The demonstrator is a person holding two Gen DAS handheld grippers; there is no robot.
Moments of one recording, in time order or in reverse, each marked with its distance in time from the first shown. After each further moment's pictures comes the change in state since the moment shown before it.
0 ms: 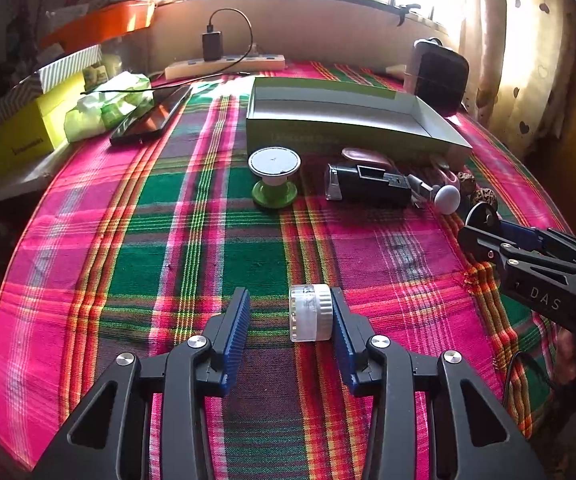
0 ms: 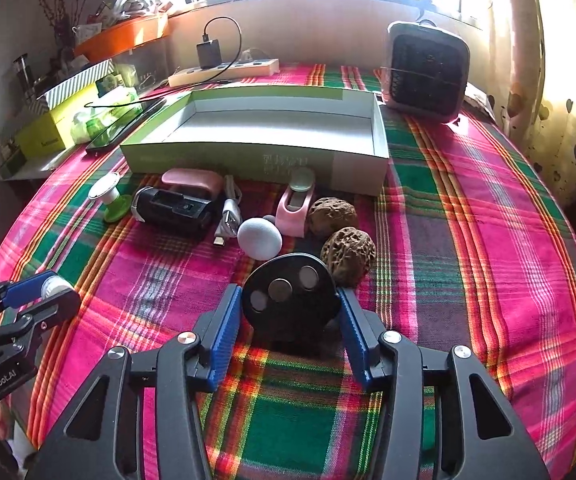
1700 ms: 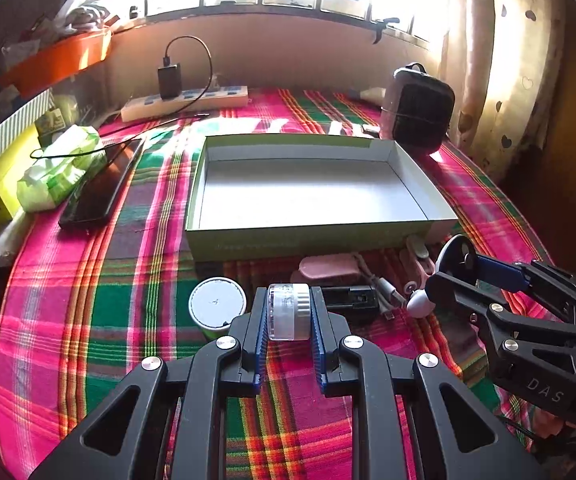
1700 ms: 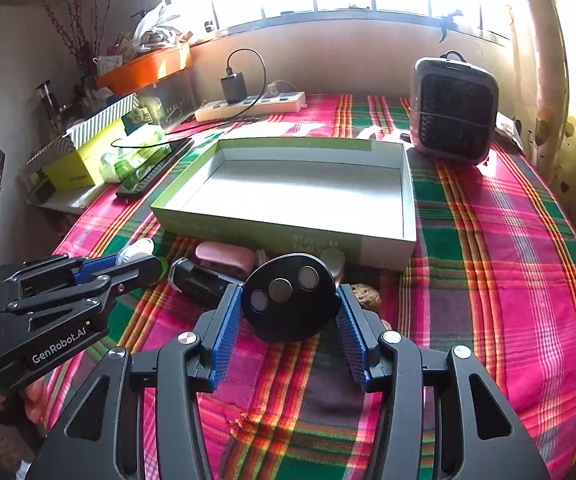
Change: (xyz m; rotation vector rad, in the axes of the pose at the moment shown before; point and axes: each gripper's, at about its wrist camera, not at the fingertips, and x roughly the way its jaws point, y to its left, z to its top) left arm 0.022 -0.026 0.083 0.048 -0.031 -0.083; right arm -0.005 -0.001 0.047 0.006 -0.064 0.129
